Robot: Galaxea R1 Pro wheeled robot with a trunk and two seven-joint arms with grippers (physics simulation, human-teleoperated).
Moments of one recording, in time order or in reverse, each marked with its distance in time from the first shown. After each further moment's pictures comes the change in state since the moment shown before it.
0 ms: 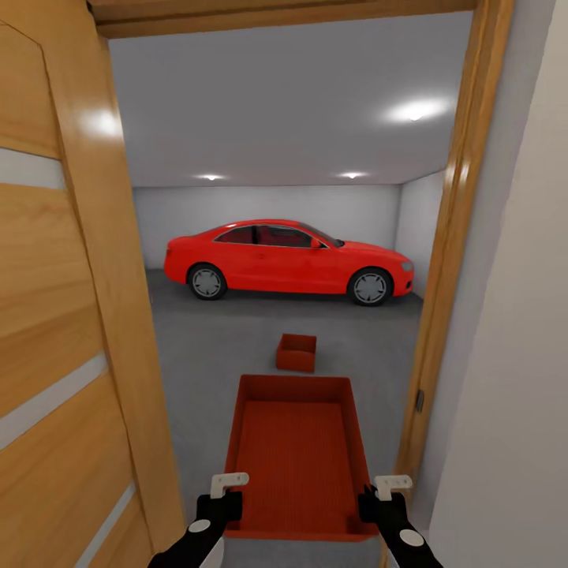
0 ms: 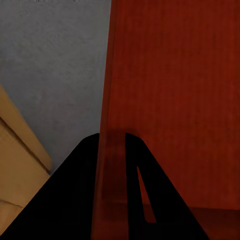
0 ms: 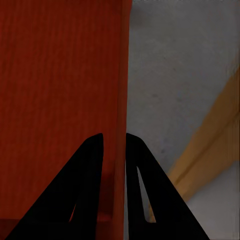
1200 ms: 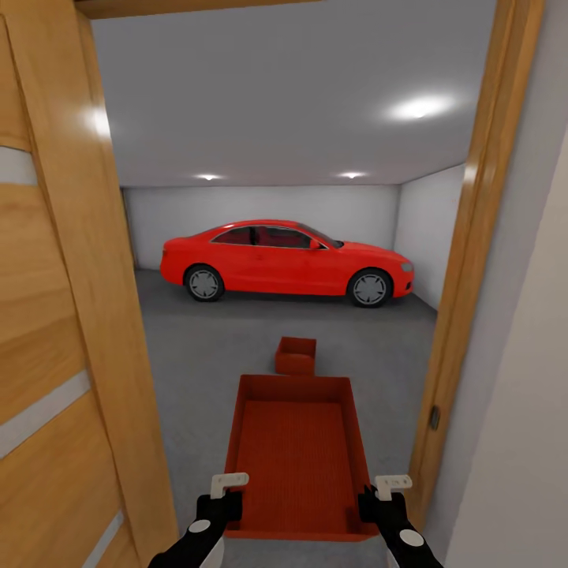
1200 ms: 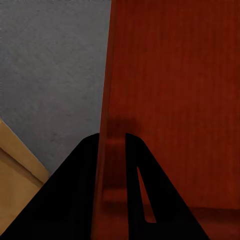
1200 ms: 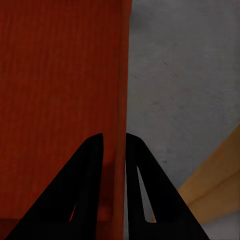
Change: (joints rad) left arm 0.001 0.000 0.001 0.000 0.000 -0.001 0.000; right arm 0.000 0.000 0.001 0.000 0.000 0.000 0.000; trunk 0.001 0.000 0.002
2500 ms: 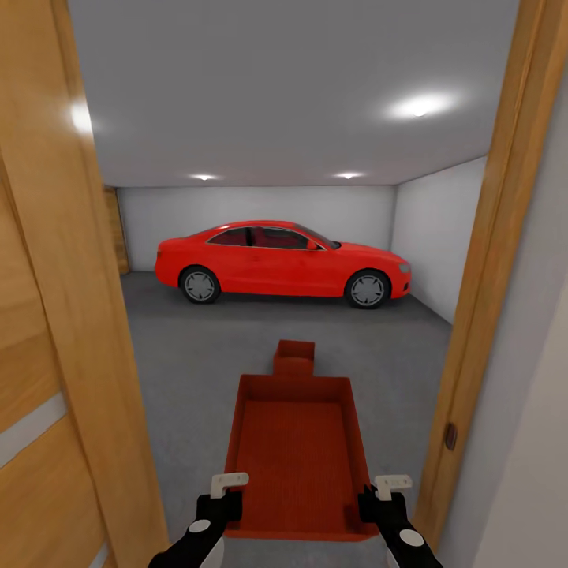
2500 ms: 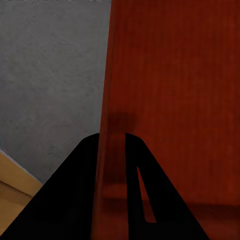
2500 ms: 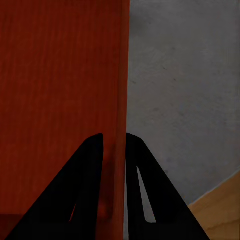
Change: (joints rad) left arm 0.000 0.000 0.000 0.001 0.000 0.000 0.000; right arm 0.000 0.000 0.000 0.000 0.000 0.000 0.000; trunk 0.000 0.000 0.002
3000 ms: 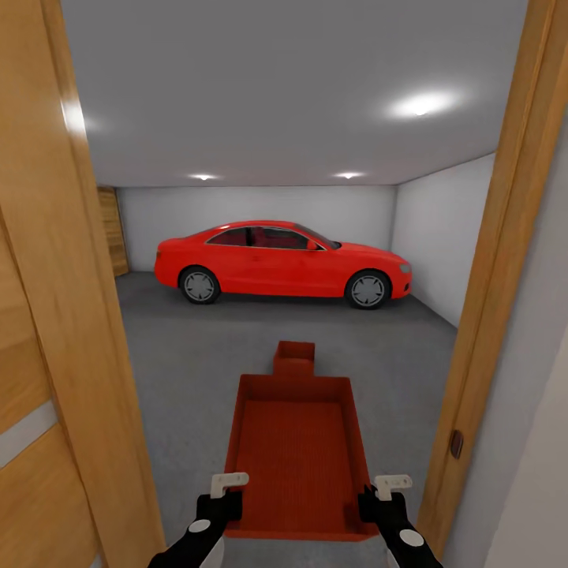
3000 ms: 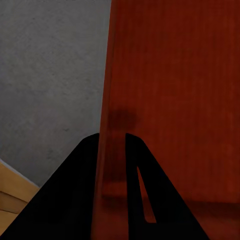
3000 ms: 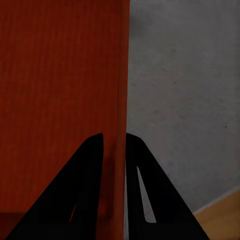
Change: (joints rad) left arm 0.000 0.000 0.000 -0.001 0.000 0.000 0.000; right arm 0.000 -0.001 0.003 0.000 -0.005 -0.001 -0.001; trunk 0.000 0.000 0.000
